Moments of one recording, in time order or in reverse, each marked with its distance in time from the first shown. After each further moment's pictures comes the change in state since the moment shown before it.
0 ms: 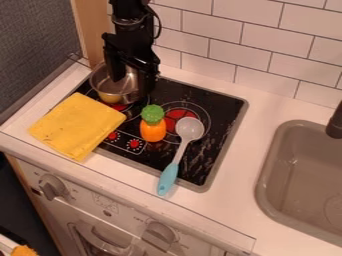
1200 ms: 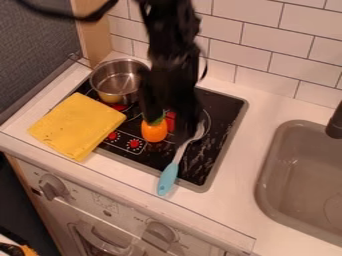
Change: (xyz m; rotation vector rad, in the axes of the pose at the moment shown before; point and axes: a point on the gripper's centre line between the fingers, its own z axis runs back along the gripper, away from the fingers) arm -0.051 -0.115 0.018 -0.083 -0.038 -0.133
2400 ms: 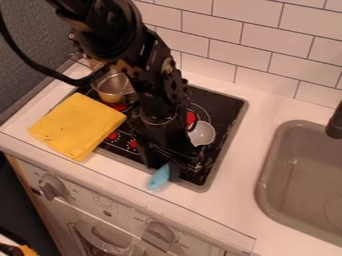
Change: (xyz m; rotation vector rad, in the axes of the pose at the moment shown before) arm -0.016 -0.007 -0.055 -0.013 -0.057 0.174
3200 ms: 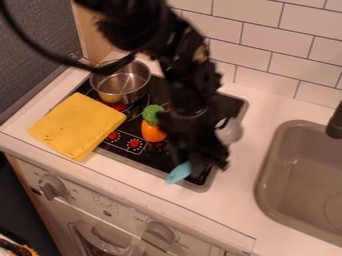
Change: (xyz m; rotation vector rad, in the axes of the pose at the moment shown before) arm 0.021 -0.039 0.026 -0.004 -0.014 -0.113
